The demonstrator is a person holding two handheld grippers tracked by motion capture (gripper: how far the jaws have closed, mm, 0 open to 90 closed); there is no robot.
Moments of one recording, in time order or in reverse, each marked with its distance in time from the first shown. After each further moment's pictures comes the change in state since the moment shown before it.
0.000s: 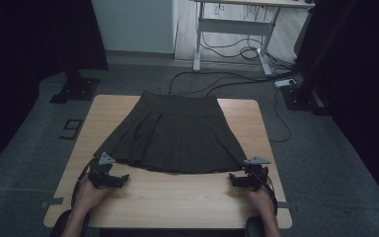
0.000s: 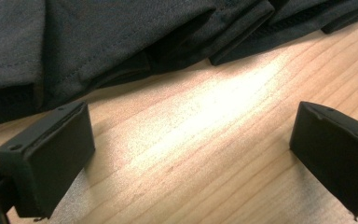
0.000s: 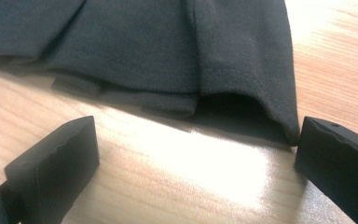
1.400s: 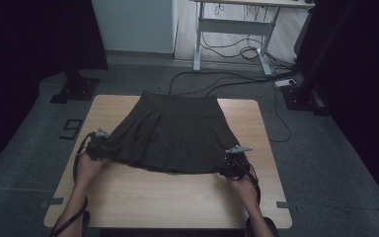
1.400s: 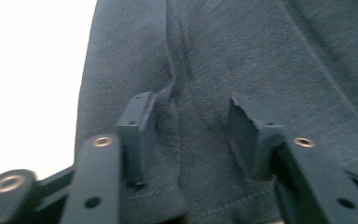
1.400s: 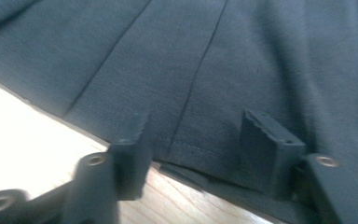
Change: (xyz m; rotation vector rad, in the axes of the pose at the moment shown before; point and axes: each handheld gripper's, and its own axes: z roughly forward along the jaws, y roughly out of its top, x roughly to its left) left arm 0.069 0.055 0.024 -0.008 0.059 -0.072; right arm 0.045 0.053 0.011 0.051 0.114 -0.059
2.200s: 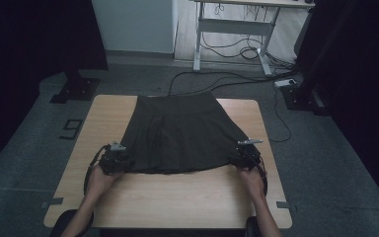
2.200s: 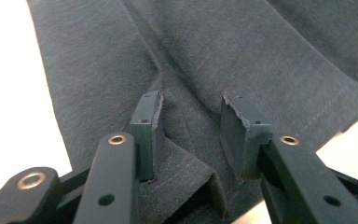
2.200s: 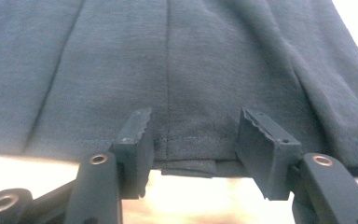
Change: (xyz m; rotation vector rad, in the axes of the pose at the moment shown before) left arm -0.074 -0.014 -0.007 0.040 -0.085 0.082; right arm -0.056 0.003 0.012 0.024 -0.120 0.092
